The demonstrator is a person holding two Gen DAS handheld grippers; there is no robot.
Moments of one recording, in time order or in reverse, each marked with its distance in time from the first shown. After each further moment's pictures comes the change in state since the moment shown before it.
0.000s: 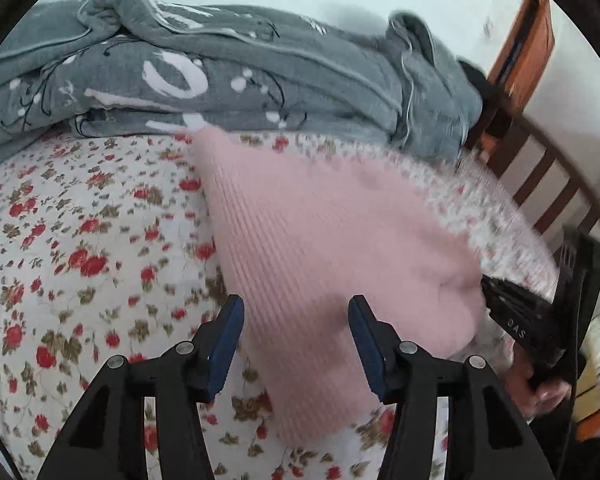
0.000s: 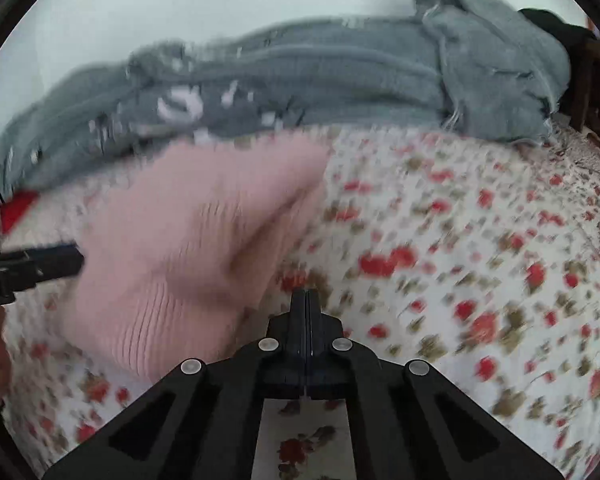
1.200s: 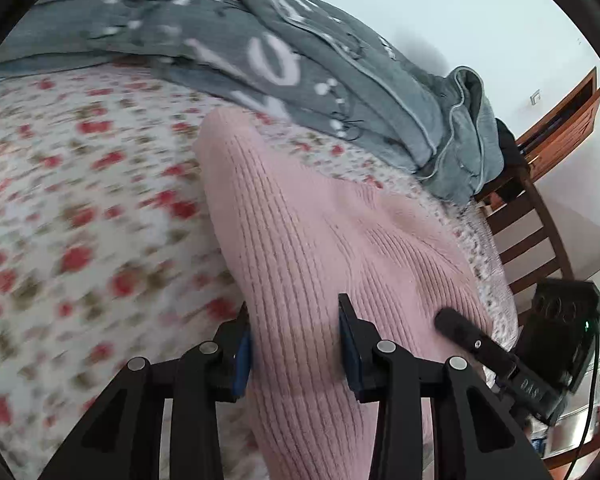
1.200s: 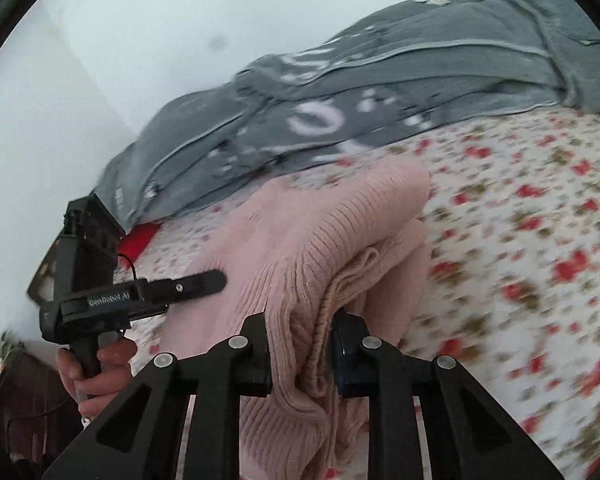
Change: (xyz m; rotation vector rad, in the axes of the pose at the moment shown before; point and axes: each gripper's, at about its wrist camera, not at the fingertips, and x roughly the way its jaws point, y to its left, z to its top) left arm -0.067 0.077 -0.010 -0.281 0.075 -0.037; right arm -0.019 0.094 0.024 0.133 0.112 0.491
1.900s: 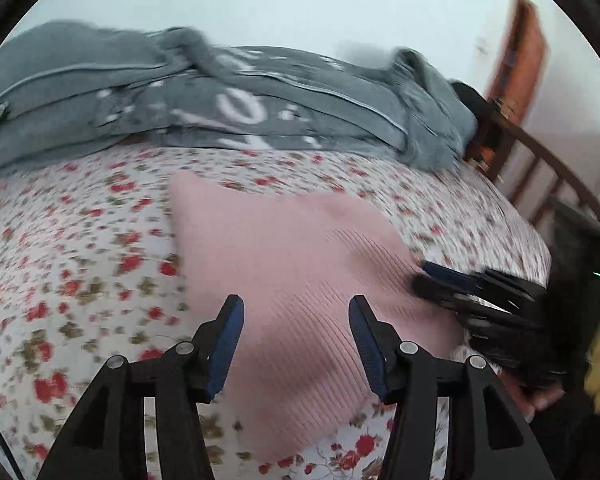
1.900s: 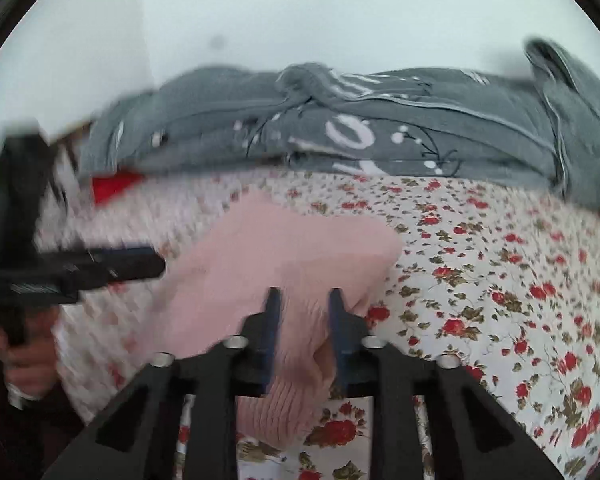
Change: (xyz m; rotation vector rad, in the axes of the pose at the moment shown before) left arm -0.043 -0.035 -0.077 0.358 -0.178 0.104; right arm 0.003 0.067 -0.072 -0.387 -0.084 -0.259
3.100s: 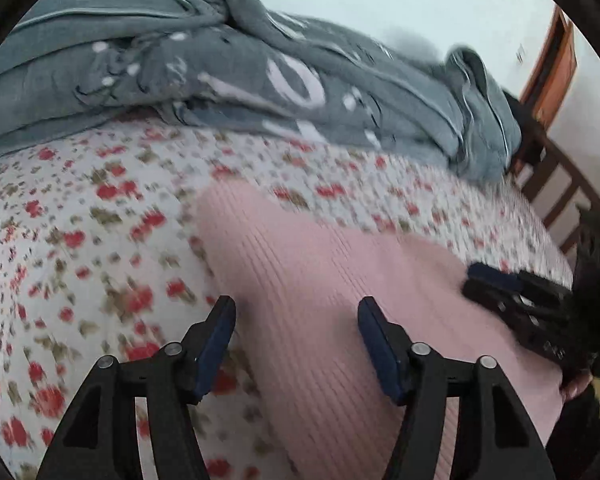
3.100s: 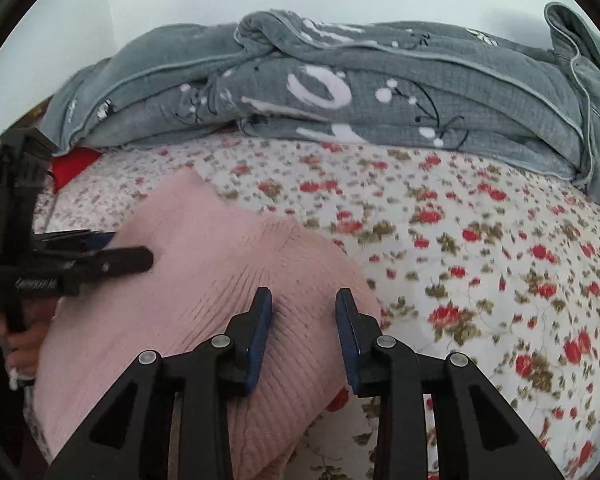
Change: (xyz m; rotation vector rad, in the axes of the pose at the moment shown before) left arm 0.102 0.102 0.060 -0.128 0.059 -0.008; right arm 0.102 -0.054 0.046 0.056 0.111 -0.018
